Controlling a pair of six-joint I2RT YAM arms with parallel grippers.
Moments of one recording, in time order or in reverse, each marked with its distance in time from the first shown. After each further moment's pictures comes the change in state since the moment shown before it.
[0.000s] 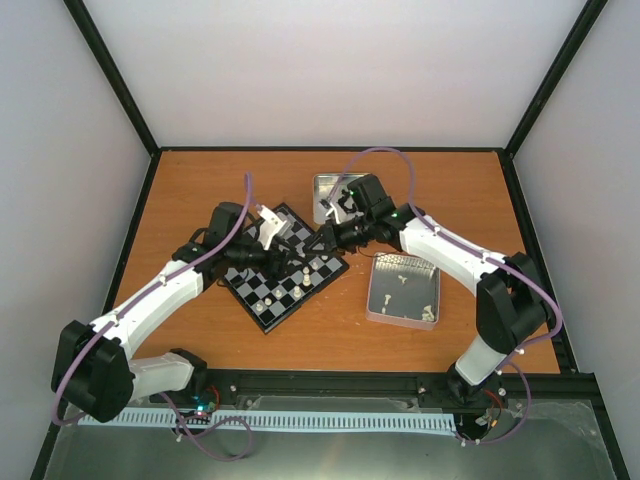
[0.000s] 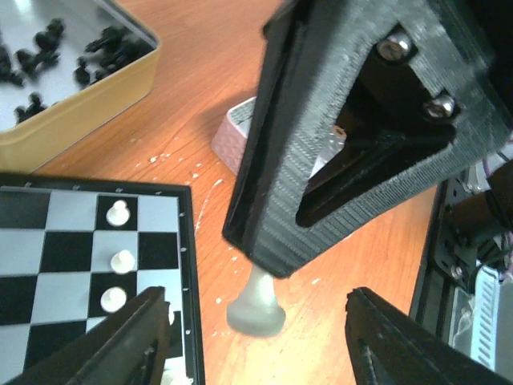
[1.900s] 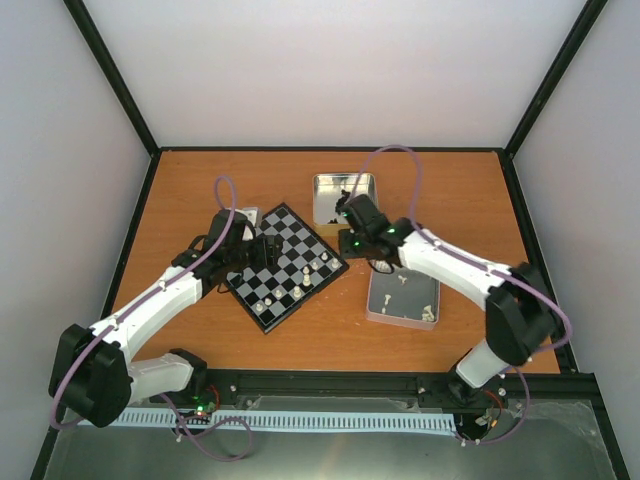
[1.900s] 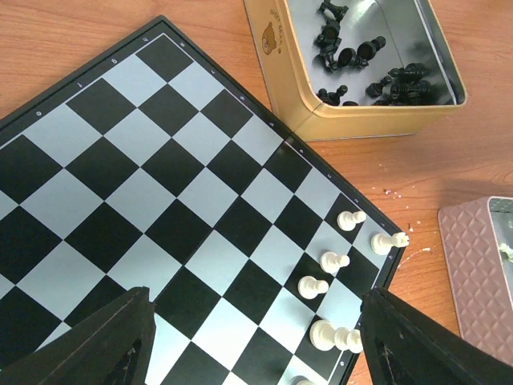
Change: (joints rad) left arm 0.000 -0.026 -0.063 0.008 -0.624 -0.453; right arm 0.109 -0.030 -0.079 -0.122 0.989 -0.078
